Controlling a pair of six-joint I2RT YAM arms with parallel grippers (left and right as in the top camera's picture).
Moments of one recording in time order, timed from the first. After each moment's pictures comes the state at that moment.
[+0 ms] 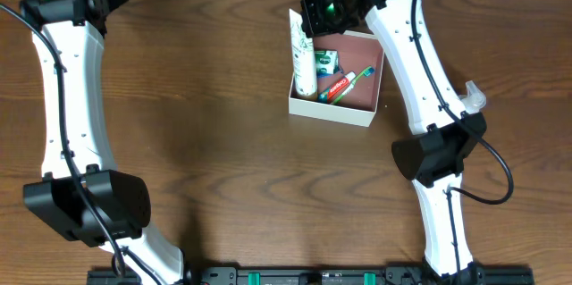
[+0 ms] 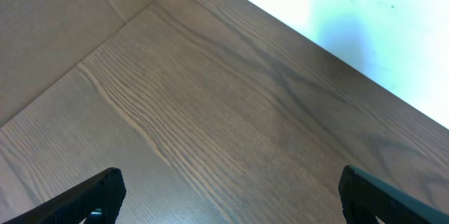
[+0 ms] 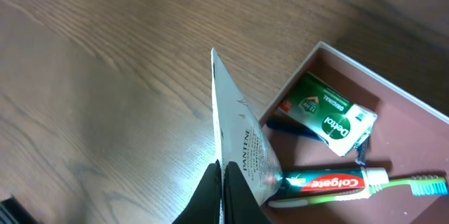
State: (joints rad) left arm 0.17 1.88 2.02 -0.97 -0.40 -0.38; right arm 0.40 2.37 2.66 -1.38 -0.34 0.15
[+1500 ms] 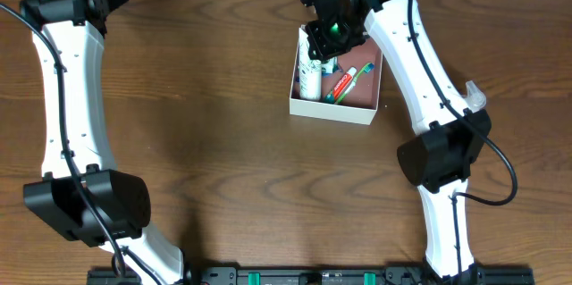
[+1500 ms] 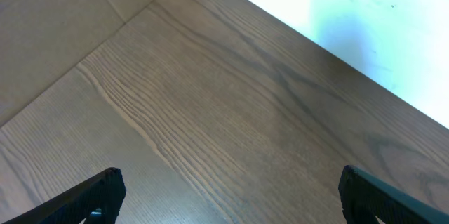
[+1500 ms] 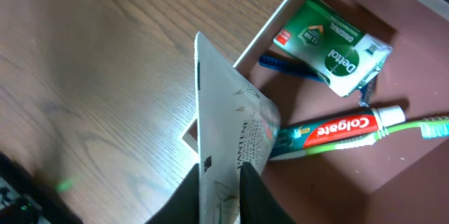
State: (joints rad) left arm 0.17 1.88 2.02 -0.97 -0.40 -0.38; right arm 0.40 2.31 2.46 -1.47 -0.33 0.01
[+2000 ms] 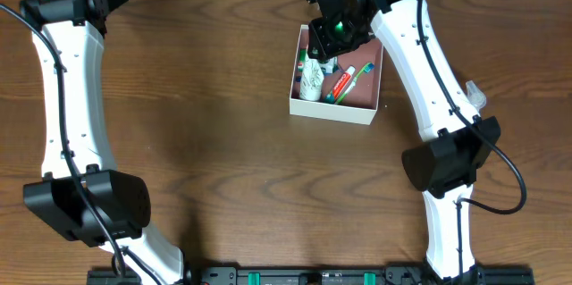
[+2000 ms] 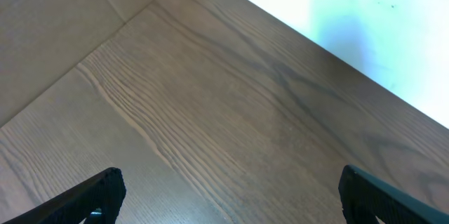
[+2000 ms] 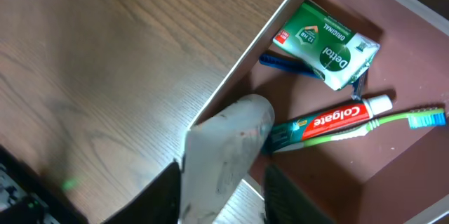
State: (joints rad) left arm 0.17 1.88 2.02 -0.97 -0.40 -0.38; right arm 0.40 2.26 2.46 -1.47 -0.32 0.02
